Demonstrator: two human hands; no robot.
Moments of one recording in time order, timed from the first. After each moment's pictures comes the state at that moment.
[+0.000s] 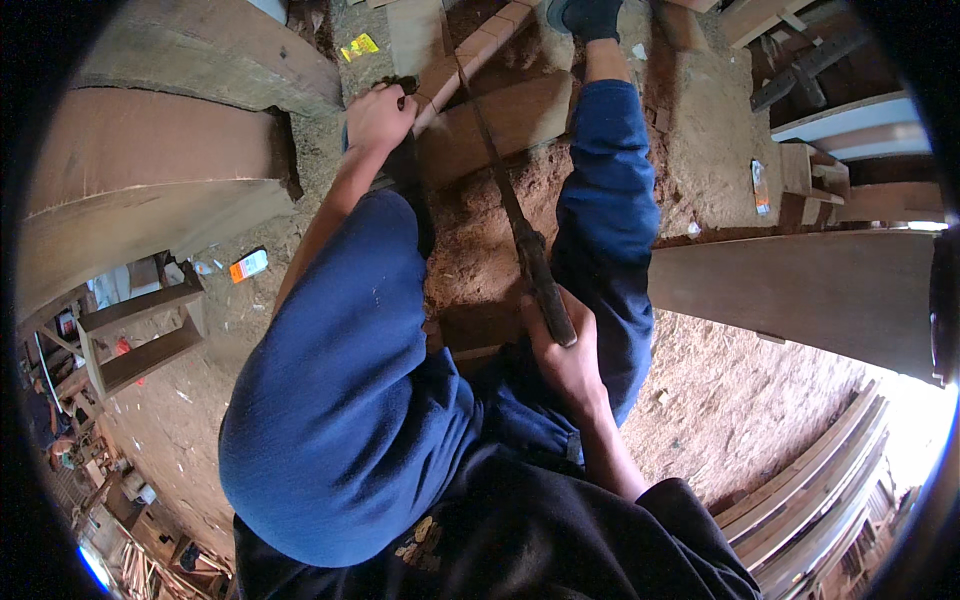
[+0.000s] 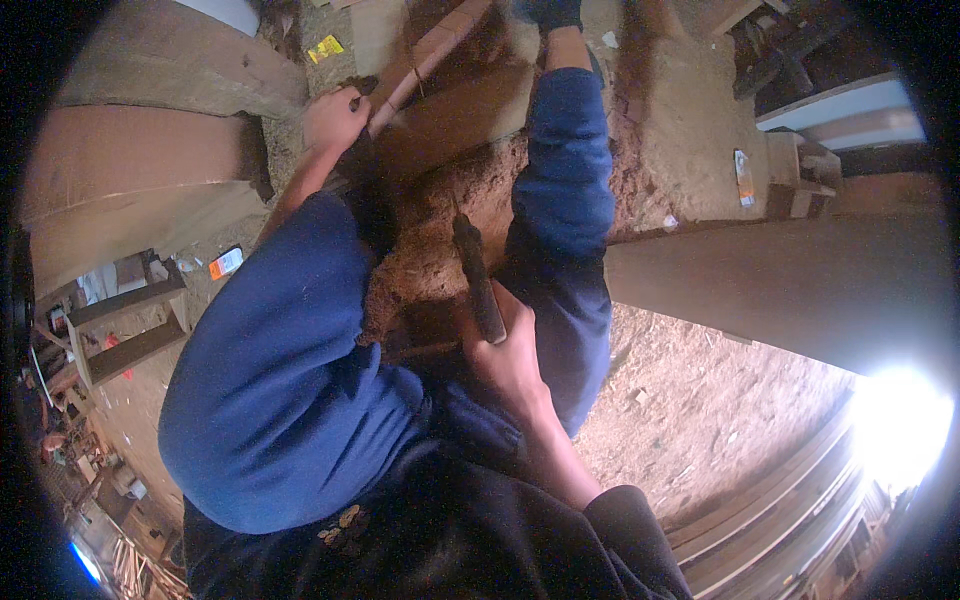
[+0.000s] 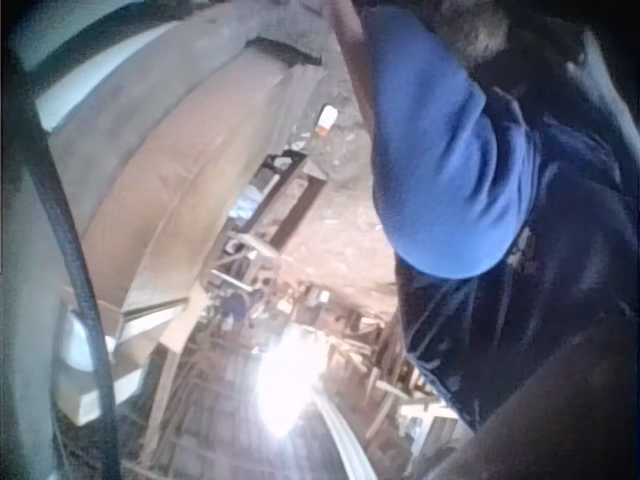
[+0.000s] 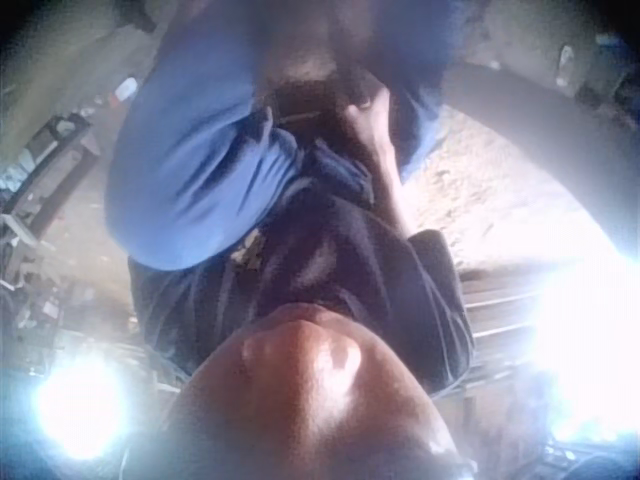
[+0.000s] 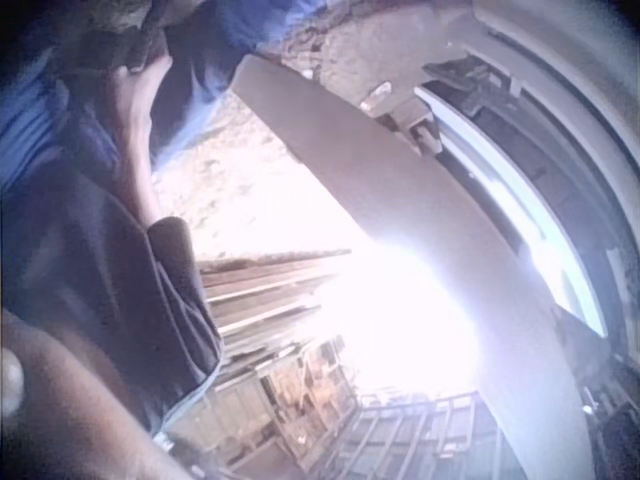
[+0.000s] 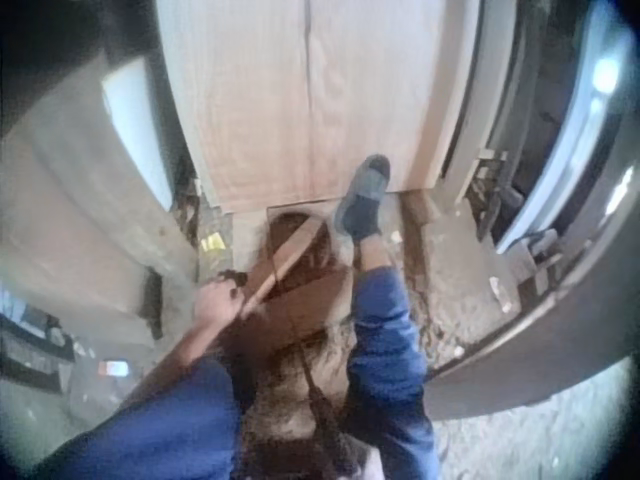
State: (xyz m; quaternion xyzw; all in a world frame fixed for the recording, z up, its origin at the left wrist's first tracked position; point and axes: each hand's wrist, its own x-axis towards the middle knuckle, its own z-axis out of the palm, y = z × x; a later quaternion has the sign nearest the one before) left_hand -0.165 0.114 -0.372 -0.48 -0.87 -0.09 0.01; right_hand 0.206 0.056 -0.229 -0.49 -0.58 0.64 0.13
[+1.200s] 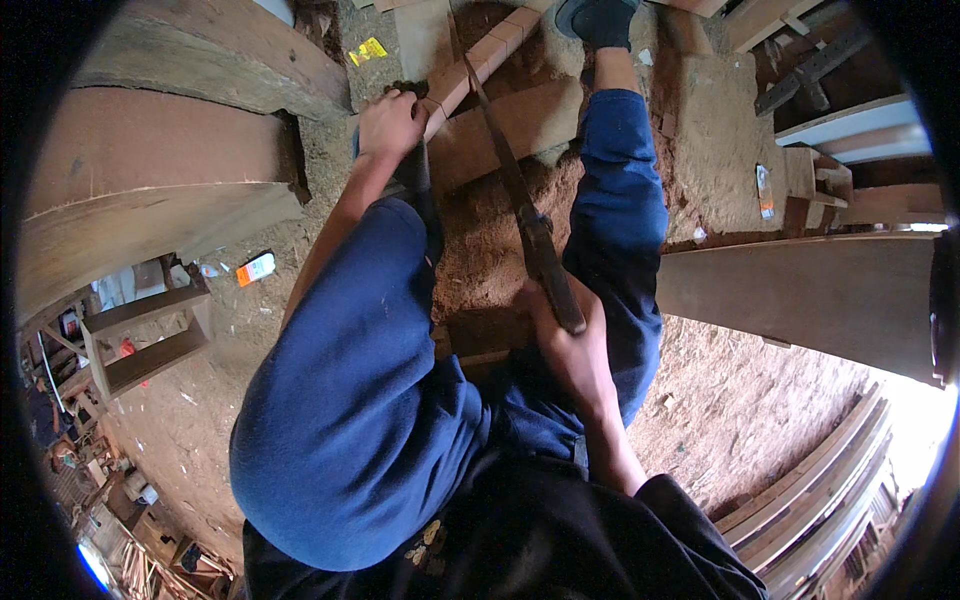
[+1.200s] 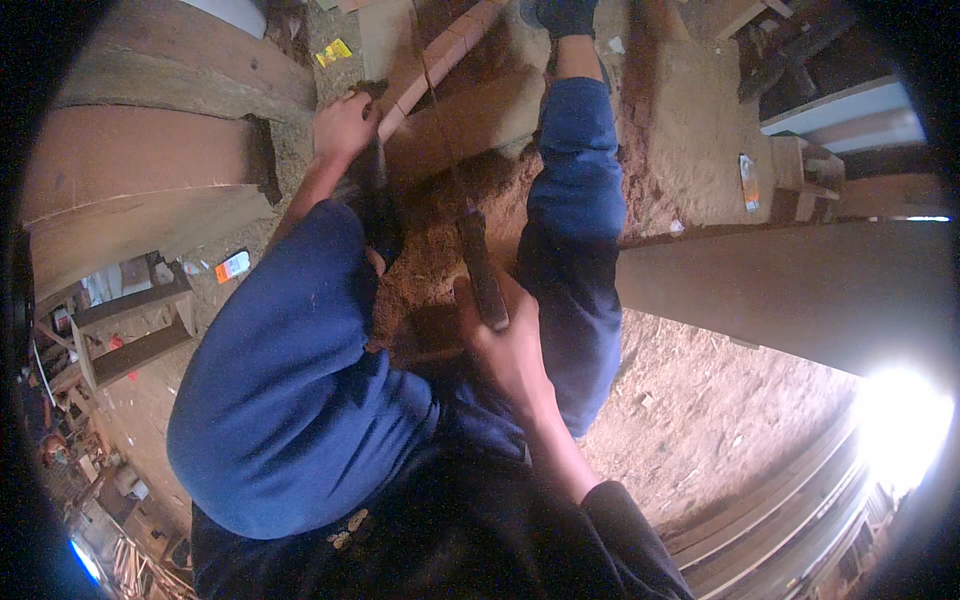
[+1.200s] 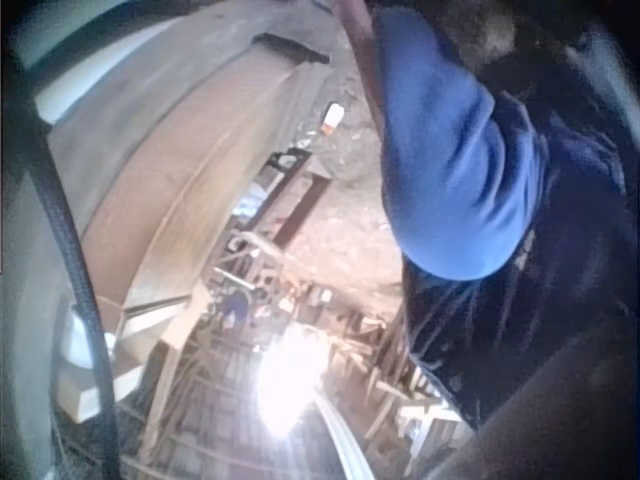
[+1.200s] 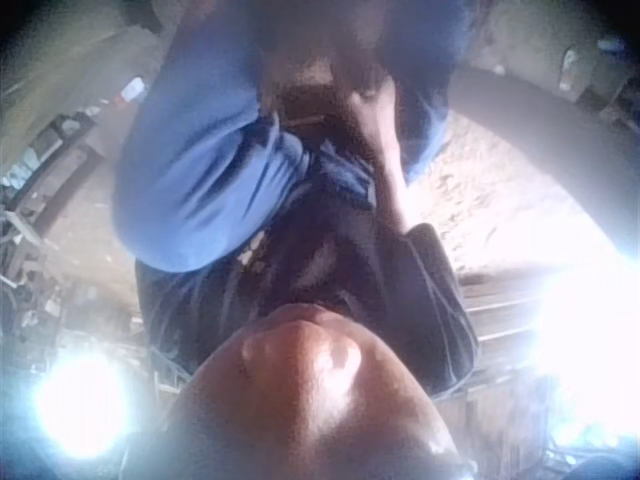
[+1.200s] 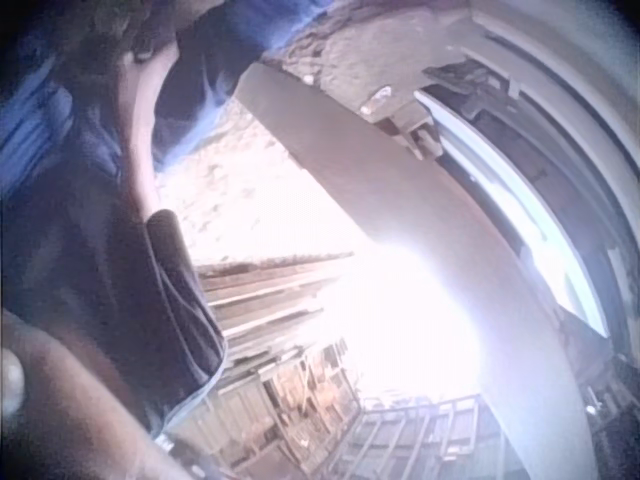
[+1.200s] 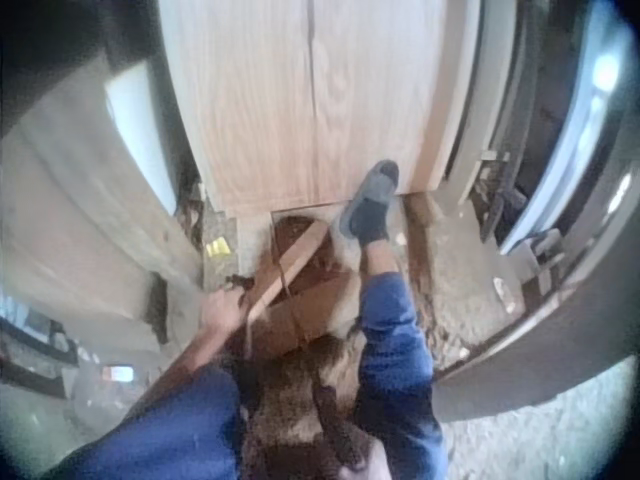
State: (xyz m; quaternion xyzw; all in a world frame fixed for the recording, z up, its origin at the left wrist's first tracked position) left_hand -0.156 0.116 -0.369 -0.51 -0.86 -0.09 0.02; right_hand 0.185 0.066 -0.214 -0.48 -0.58 0.64 0.15
